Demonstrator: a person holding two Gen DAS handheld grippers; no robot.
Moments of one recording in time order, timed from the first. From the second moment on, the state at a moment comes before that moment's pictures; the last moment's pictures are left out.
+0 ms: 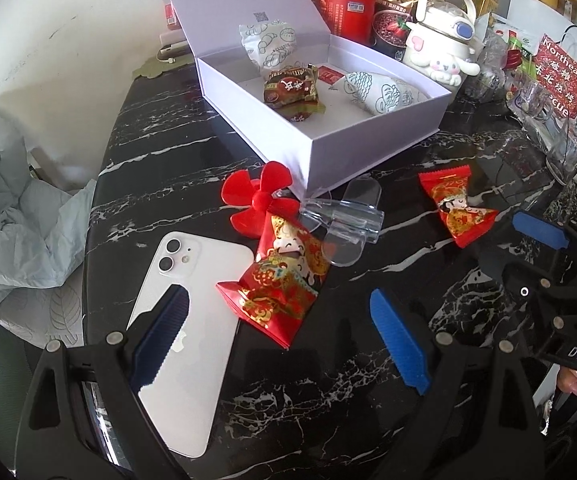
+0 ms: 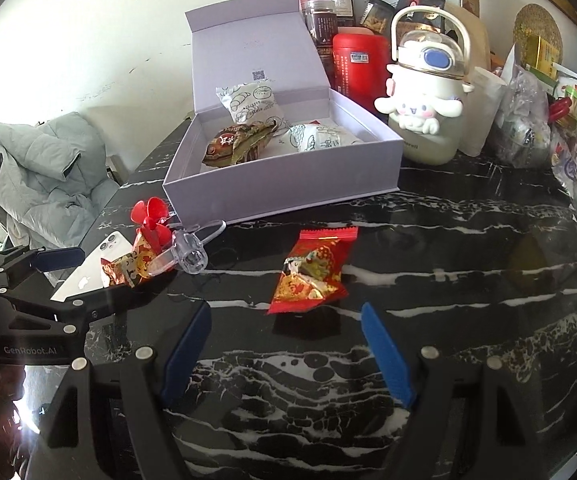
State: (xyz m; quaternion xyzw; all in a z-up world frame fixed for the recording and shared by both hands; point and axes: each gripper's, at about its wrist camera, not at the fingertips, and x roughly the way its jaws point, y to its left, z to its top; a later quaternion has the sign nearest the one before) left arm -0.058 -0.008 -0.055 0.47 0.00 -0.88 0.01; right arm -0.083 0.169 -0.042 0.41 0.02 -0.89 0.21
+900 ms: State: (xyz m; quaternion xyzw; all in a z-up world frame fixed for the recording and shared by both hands) left arm -0.087 -0.015 -0.073 0.49 -0.01 -0.87 0.00; right arm -0.136 0.156 -0.070 0.43 0.03 -0.88 0.21
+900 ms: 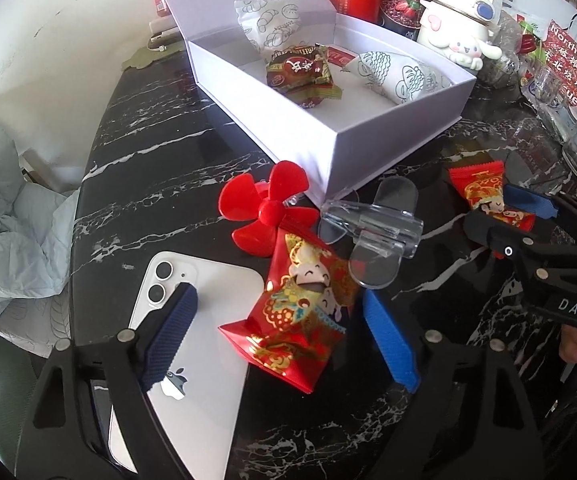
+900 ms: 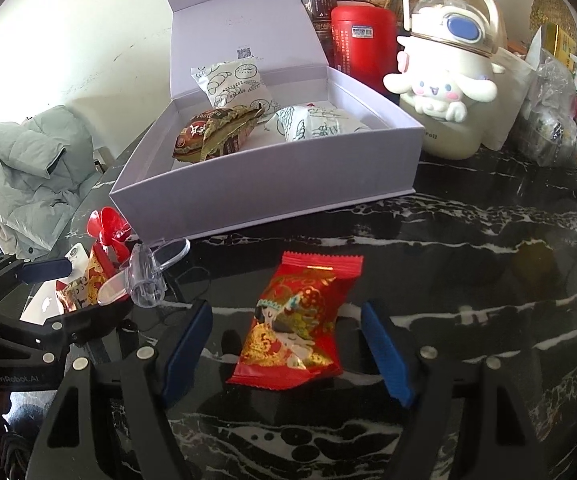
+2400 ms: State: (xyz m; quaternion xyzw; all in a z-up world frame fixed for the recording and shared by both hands) left arm -0.050 0.017 -0.074 0.49 -0.01 -0.87 -0.03; right arm -0.067 0.178 -0.072 0.42 0.06 -0.88 0.23
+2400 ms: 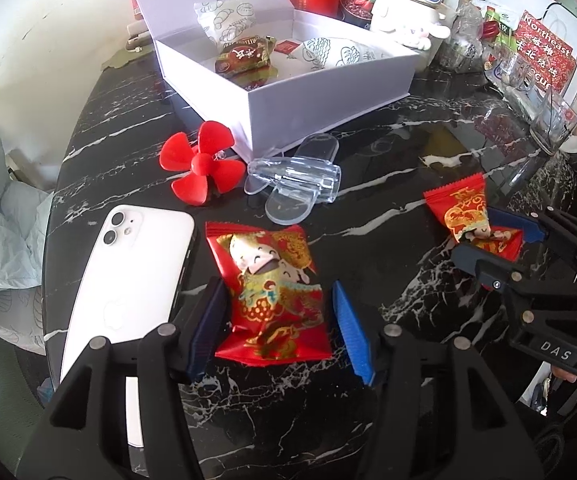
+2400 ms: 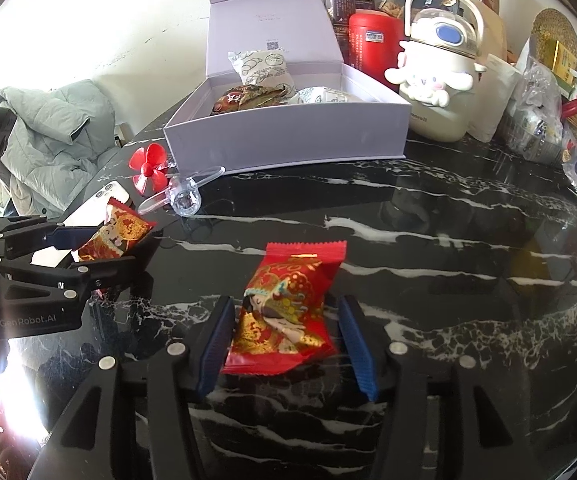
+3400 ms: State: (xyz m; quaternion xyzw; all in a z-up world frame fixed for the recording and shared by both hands) left arm -0.051 0.027 -0.059 0.48 0.01 -0.87 -0.05; right arm -0.068 0.200 -0.067 0.41 0.00 -0.88 0.24
